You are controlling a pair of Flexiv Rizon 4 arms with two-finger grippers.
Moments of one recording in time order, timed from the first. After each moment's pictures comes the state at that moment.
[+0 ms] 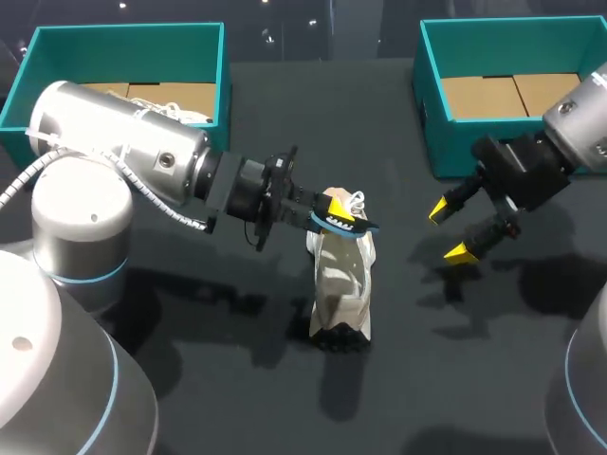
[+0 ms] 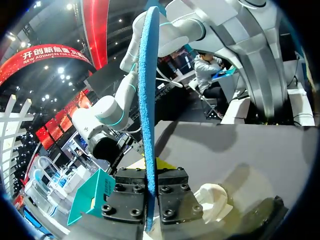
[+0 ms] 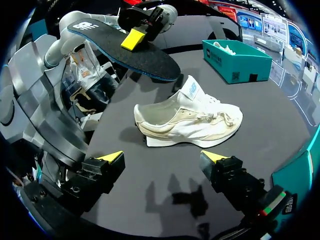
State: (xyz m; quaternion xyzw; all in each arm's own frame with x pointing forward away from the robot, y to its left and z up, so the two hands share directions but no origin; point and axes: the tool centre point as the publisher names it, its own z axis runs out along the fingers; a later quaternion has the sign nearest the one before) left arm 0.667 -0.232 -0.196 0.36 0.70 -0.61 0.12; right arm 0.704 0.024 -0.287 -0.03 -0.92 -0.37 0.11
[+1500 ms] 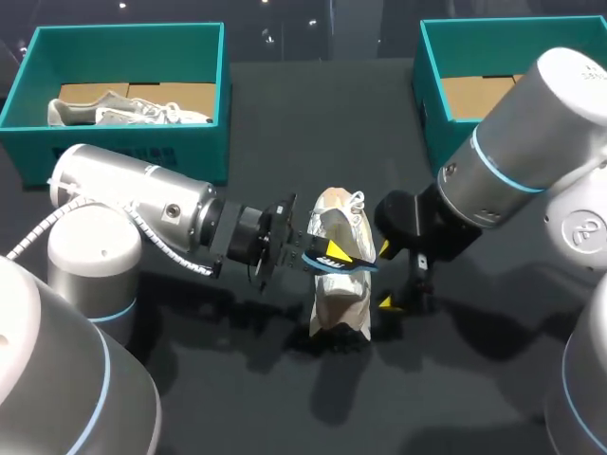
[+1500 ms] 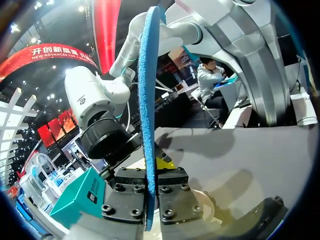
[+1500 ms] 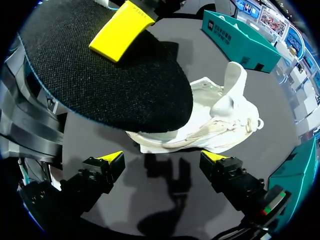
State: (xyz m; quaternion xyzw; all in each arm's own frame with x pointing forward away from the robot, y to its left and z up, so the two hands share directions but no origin) left arm 0.643 -0.232 -0.252 0.33 0.68 -0.65 0.10; right arm 0.668 0.101 -0.335 -0.05 -0.98 -0.21 0.01
